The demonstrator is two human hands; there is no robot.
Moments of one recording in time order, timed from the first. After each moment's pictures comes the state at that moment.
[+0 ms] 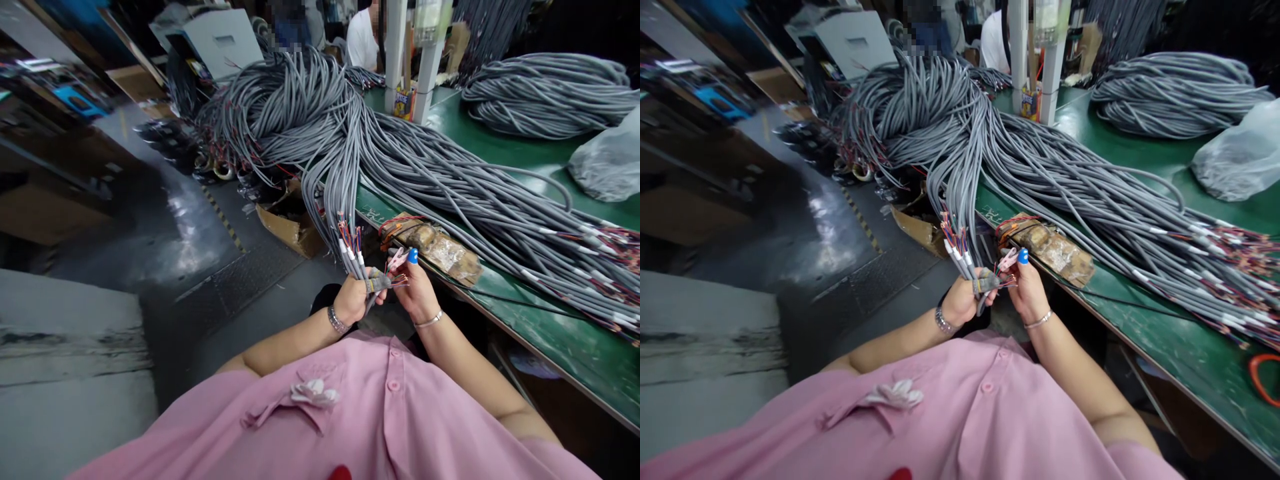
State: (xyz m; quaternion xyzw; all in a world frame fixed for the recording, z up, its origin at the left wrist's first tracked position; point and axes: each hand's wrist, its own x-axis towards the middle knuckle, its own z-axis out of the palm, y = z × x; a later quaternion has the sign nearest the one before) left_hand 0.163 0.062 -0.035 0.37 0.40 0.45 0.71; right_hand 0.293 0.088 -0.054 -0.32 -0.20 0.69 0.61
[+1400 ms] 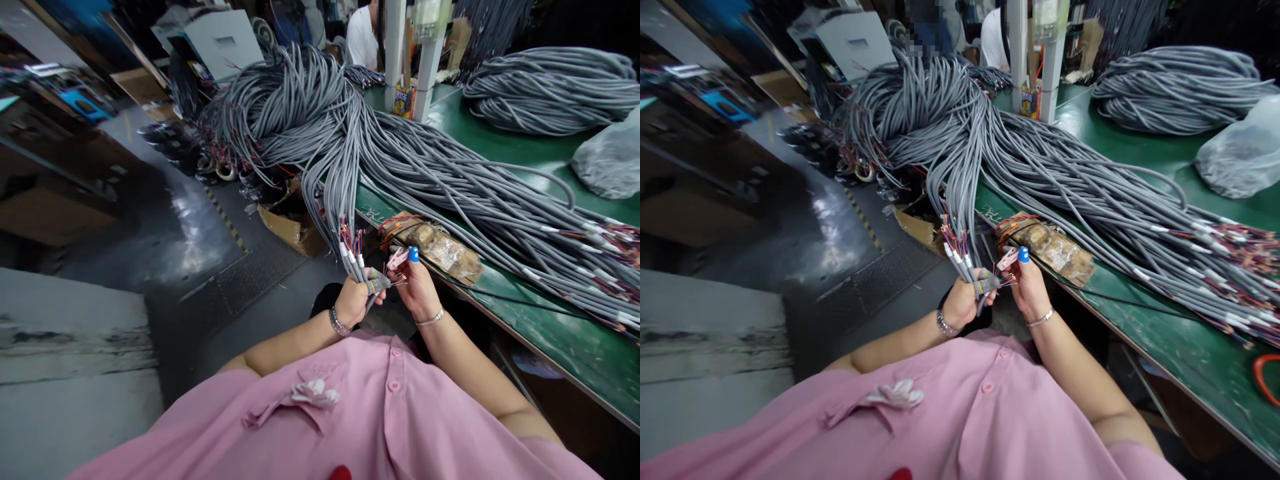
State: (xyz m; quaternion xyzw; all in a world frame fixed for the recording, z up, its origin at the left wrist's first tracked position) left_hand 0.166 0.058 -0.035 0.39 0.45 0.46 0.66; right_hand 0.297 0.089 -0.059 -0.33 -0.23 0.67 0.62
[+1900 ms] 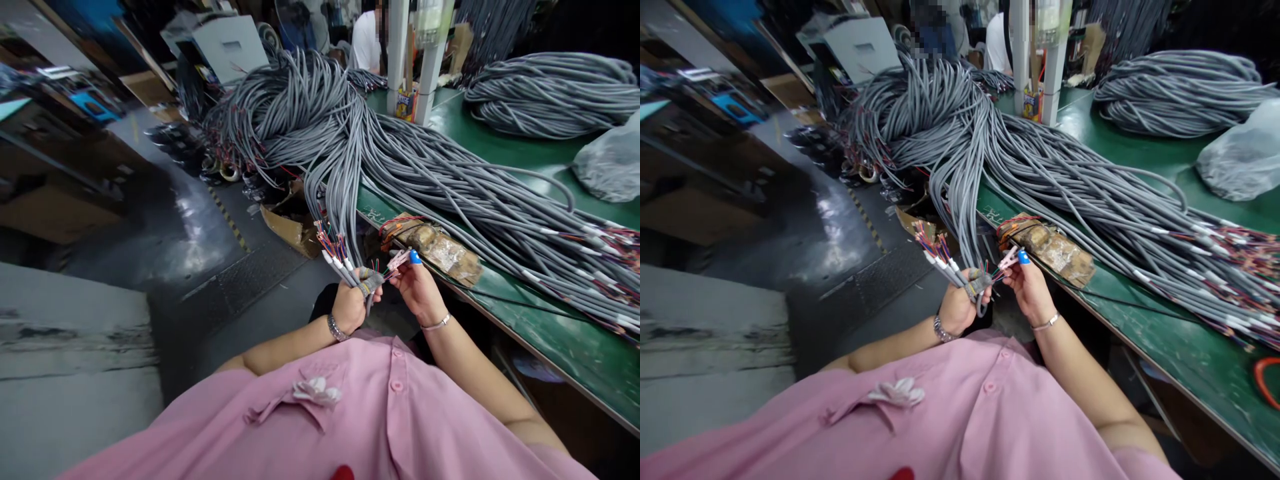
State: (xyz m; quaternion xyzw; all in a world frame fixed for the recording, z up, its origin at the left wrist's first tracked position) left_hand 0.165 0.045 -0.034 0.34 0.44 0.54 0.63; right_hand 0.307 0.082 -0.053 -0.32 -0.23 0.71 0.58
